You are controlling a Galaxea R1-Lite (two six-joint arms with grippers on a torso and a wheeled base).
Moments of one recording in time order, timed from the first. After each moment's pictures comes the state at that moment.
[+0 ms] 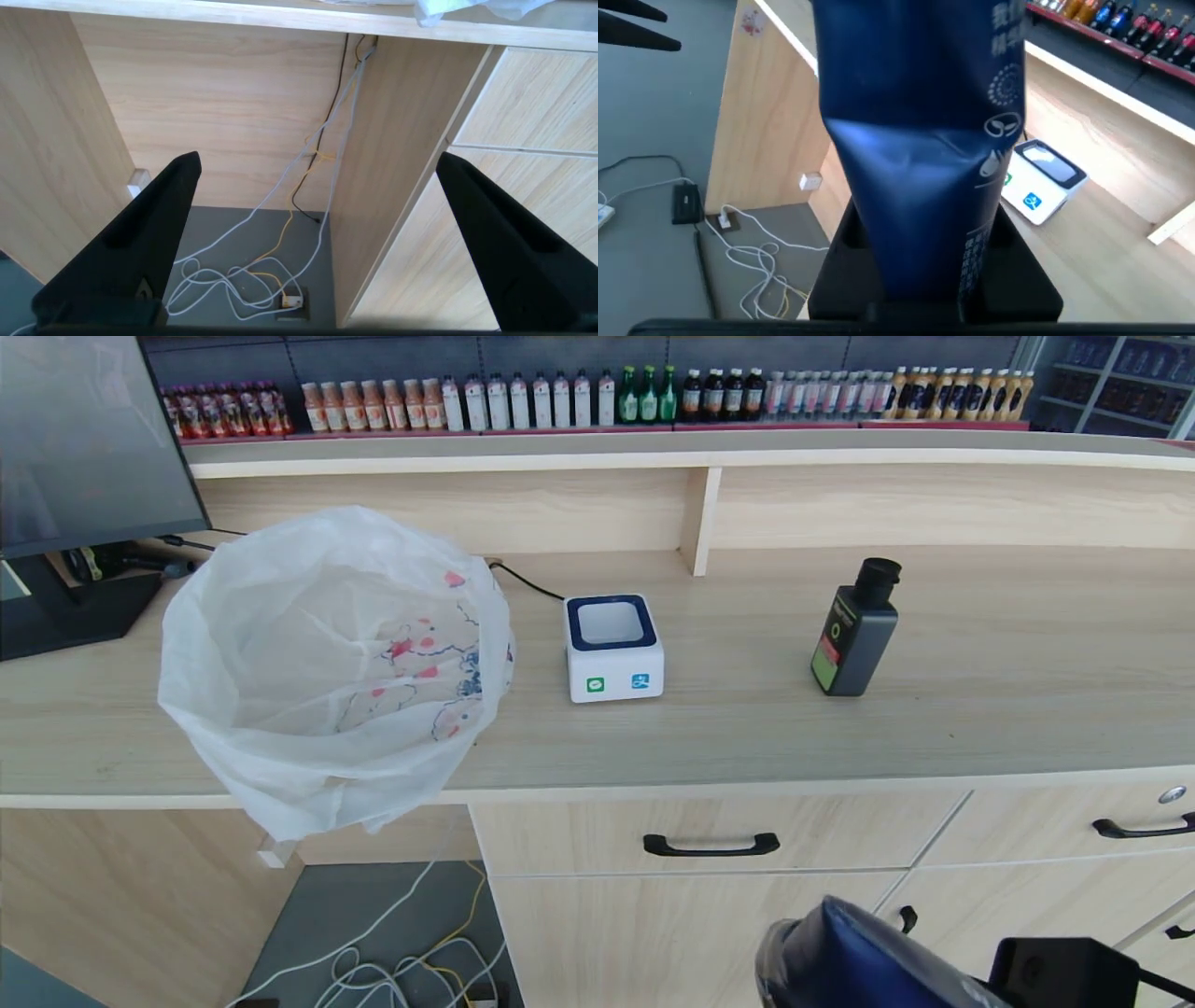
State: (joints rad) left arm 0.00 0.00 0.00 0.00 0.00 0.00; right arm 1.18 1.44 -0.09 -1.57 -0.16 -0.57
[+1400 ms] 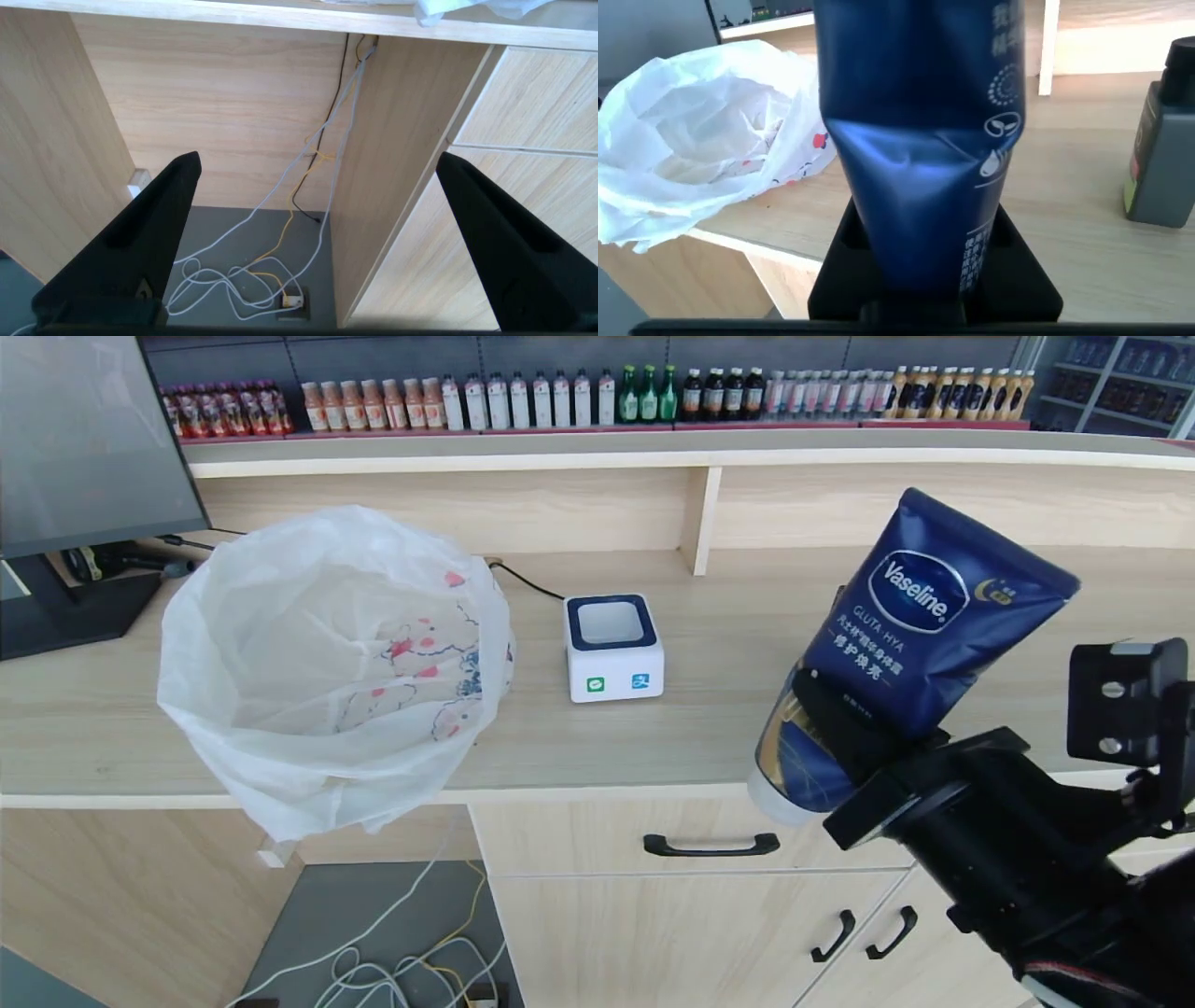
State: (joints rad) left arm 0.00 0.00 0.00 0.00 0.00 0.00; right arm 0.87 1.59 -0.36 -1.57 -0.44 -0.02
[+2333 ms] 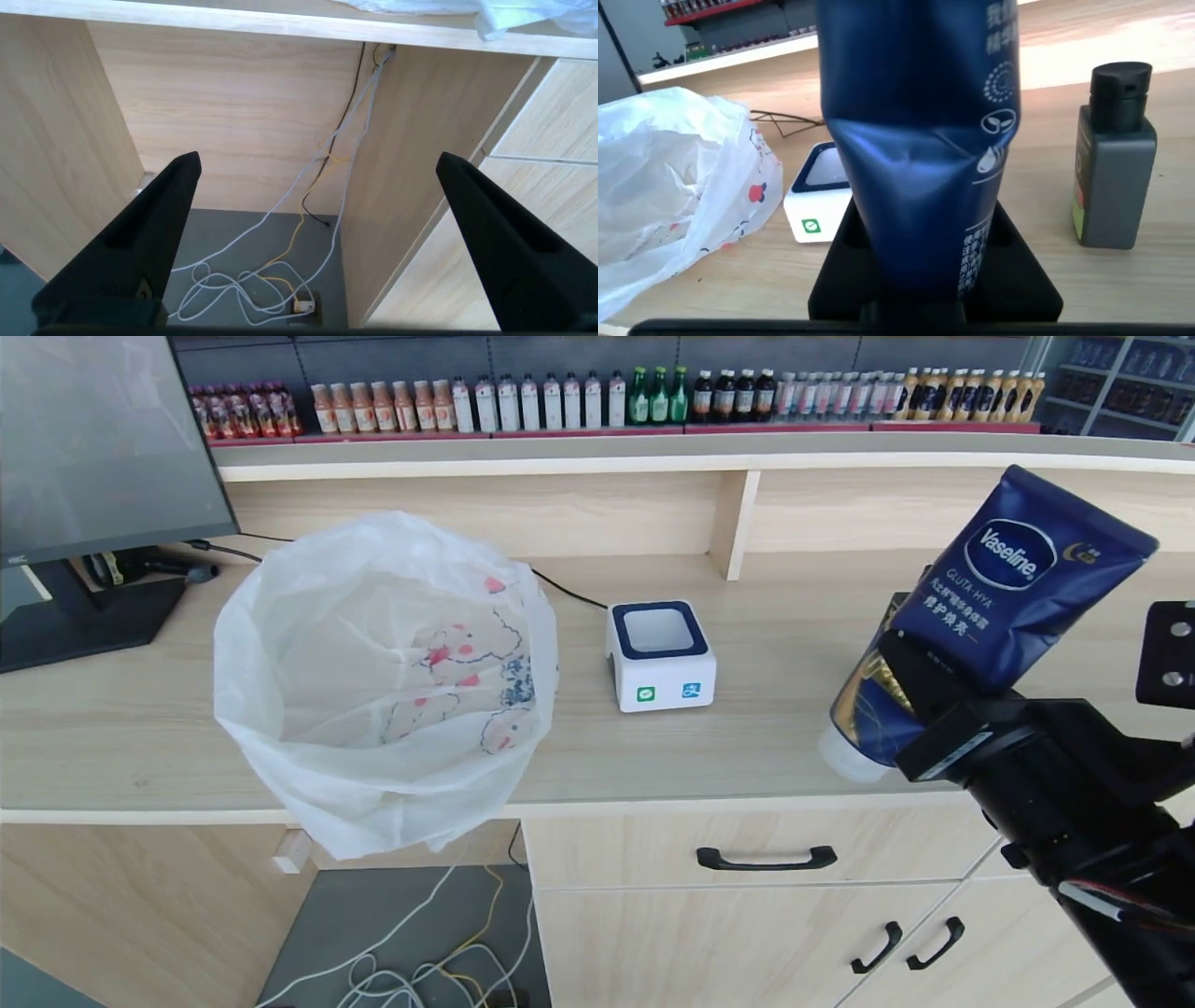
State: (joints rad) left arm 0.00 0.00 0.00 0.00 0.00 -0.01; right arm 0.69 1.54 -0.34 -1.57 -0.44 0.01
